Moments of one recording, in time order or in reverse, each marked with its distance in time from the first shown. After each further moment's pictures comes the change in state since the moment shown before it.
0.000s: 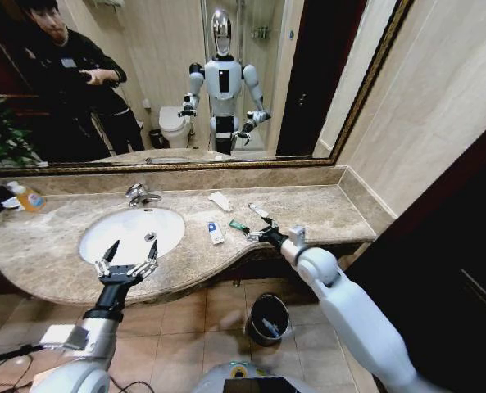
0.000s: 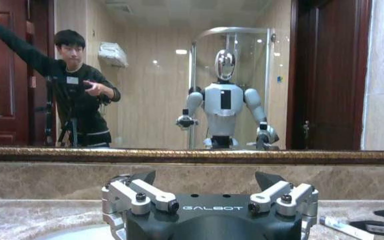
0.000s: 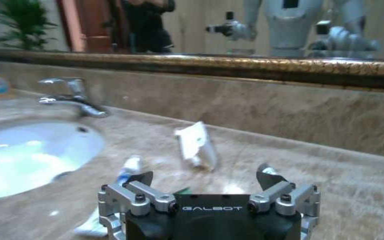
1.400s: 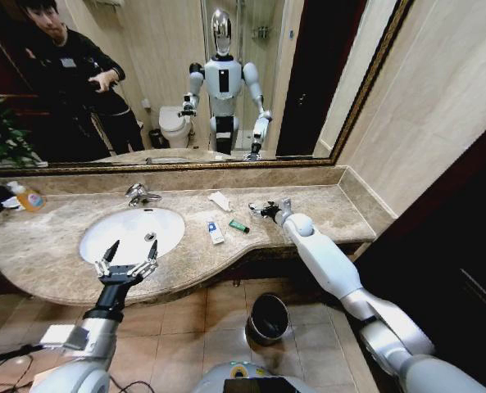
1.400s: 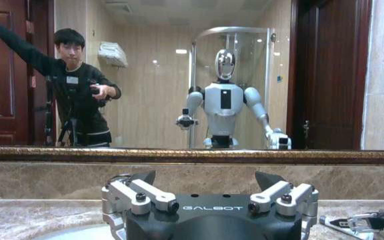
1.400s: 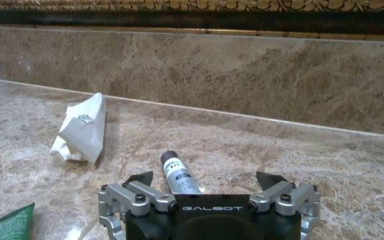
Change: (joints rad) left arm 0.000 0.000 0.000 0.000 0.000 0.000 0.000; right arm 0.345 0.073 -0.079 -0.584 0.032 0.083 -0.046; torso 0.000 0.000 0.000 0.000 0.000
